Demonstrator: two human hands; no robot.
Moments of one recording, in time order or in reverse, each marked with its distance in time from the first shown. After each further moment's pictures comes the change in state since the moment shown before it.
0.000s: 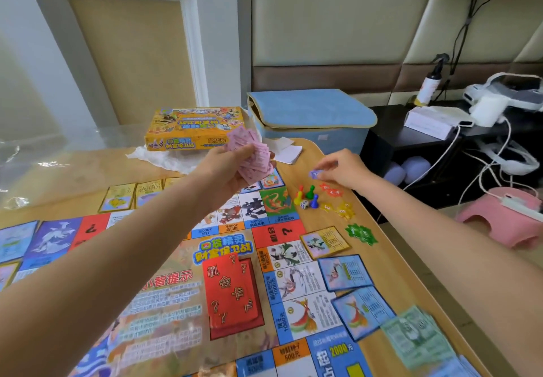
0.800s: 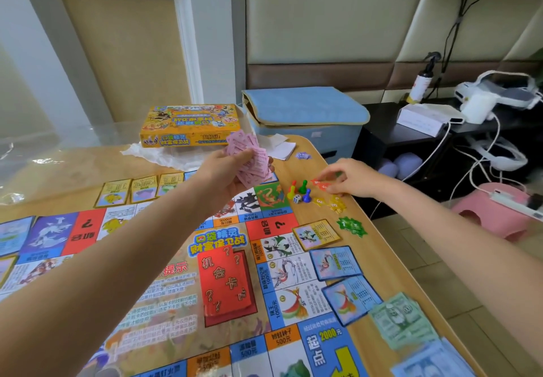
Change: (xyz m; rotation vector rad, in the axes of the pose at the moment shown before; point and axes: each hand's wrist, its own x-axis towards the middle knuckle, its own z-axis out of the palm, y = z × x) left_hand -0.010 -0.011 0.006 0.078 0.031 -0.013; right_hand -0.039 0.011 -0.024 -0.103 -0.272 -0.110
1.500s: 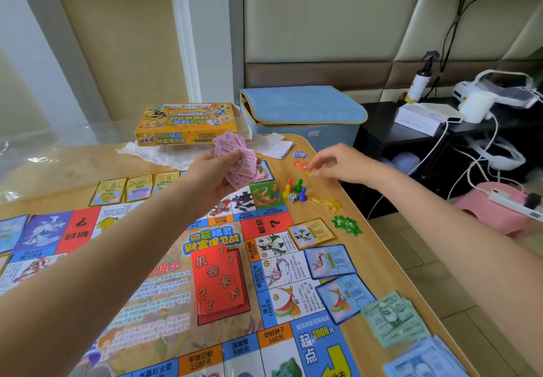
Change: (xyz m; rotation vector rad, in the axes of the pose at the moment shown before) left_hand -0.003 -0.002 -0.007 -0.025 0.055 -0.005; right_hand 0.009 -0.015 -0.011 0.035 0.072 -0.051
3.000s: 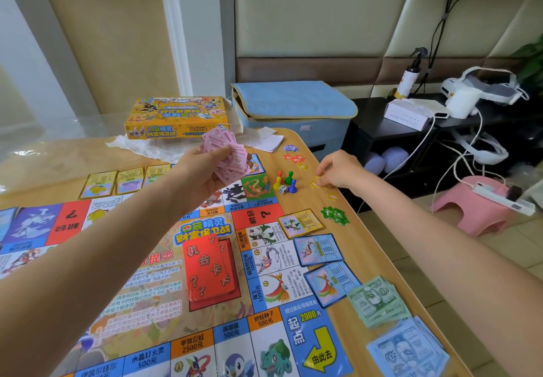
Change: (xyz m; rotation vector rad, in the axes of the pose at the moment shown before) left_hand -0.007 -0.001 0.001 0.012 0.016 -0.019; right_hand -0.021 0.001 0.015 0.010 0.120 0.354
